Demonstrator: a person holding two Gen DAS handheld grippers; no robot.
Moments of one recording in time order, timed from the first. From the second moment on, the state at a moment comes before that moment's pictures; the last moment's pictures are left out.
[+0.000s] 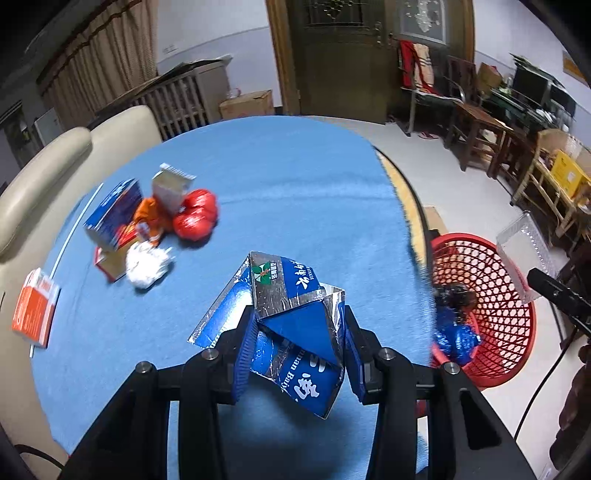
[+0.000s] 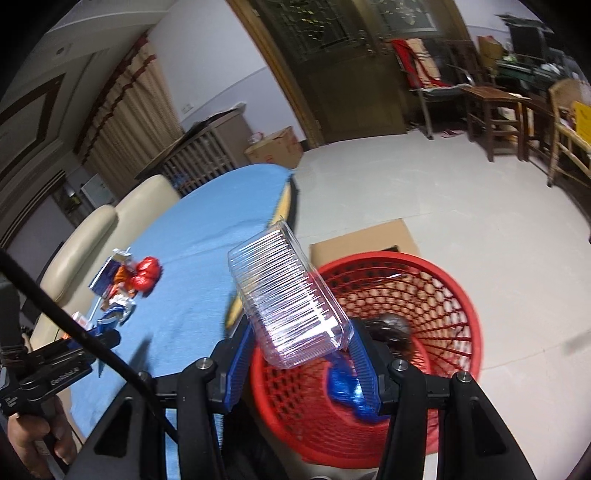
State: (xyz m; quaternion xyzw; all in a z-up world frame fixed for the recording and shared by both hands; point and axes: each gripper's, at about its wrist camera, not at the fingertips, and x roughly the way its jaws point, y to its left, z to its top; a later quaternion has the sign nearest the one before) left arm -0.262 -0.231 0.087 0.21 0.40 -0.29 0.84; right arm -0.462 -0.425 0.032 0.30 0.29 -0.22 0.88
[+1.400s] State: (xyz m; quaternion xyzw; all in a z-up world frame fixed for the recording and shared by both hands) left arm -0.312 -0.316 0.096 0.26 0.38 -0.35 0.82; right arm -0.495 -0.472 -0.008 0.35 0.31 -0.28 0.84
